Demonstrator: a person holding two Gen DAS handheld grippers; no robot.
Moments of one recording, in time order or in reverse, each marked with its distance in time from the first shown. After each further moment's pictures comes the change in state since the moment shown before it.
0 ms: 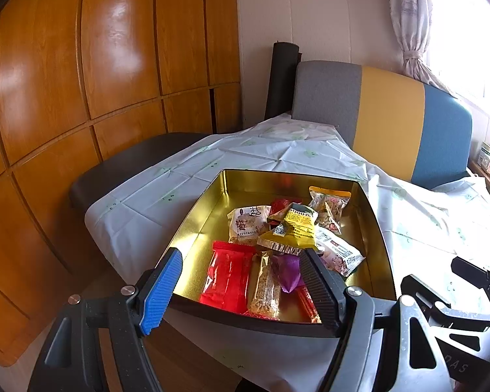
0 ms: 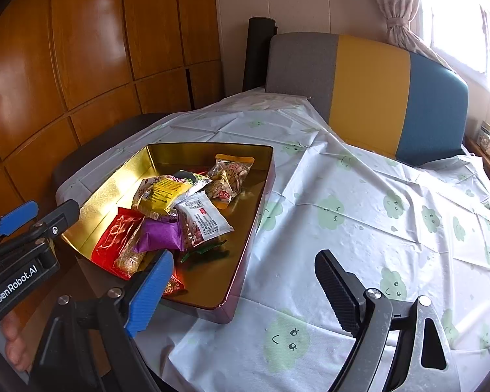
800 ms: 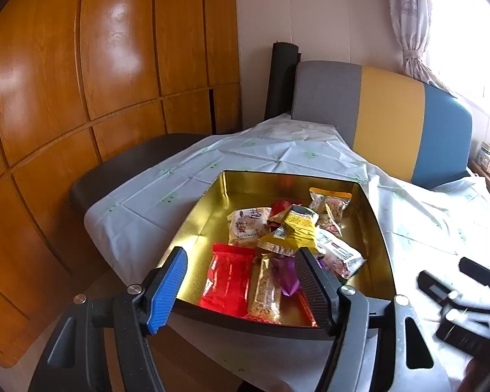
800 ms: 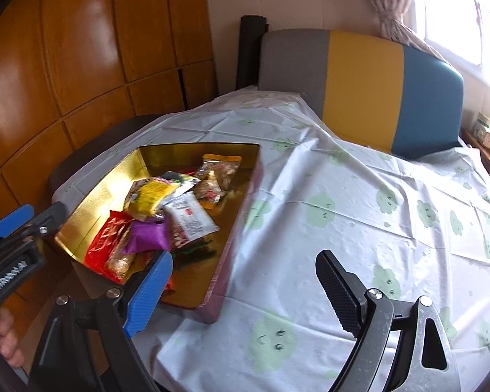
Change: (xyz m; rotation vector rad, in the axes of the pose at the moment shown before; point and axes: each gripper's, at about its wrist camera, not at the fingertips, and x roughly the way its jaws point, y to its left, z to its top) left arm 0.002 0.001 0.003 0.006 -0.002 0.001; right arm 0.004 -0.036 0.003 0.066 0.021 -0.009
